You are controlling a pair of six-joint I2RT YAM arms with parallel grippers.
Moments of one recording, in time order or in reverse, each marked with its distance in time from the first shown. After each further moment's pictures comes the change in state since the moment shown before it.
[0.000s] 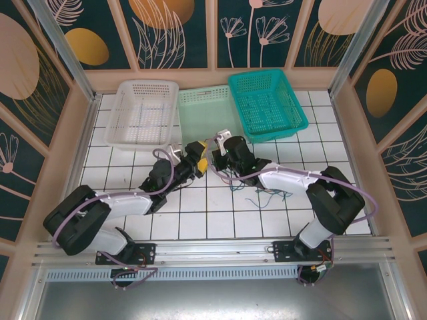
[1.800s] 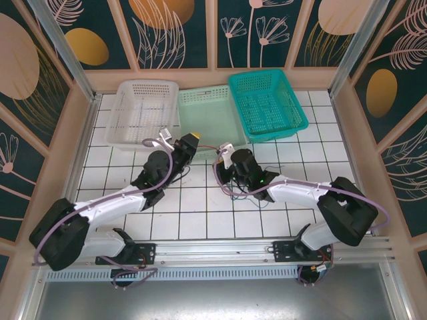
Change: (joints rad) left arm 0.000 -0.189 0.130 -0.264 -0.239 0.371; right arm 0.037 -0.129 -0.185 0.092 -0.147 0.025
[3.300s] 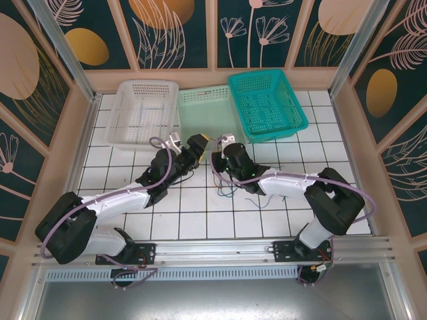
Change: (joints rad) left arm 0.001 0.090 0.015 -0.061 0.146 -0.131; right arm 0.001 0.117 0.098 0.051 0.169 0.214
